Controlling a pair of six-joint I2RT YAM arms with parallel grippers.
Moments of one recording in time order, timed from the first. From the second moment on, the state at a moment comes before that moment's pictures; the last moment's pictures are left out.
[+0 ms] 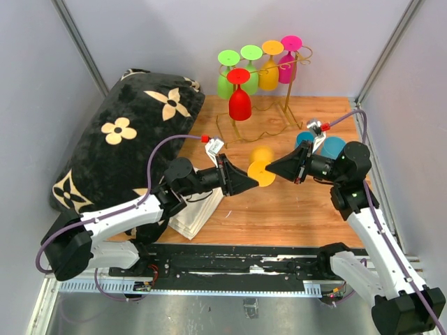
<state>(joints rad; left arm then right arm) -0.87 1.20 0.69 0.64 0.41 -0.74 0.24 0.84 0.78 0.08 -1.01 0.57</state>
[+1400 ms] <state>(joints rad) -1.05 0.80 0.27 0.63 0.51 0.05 0.26 0.94 0.86 -0.24 -0.86 0.44</state>
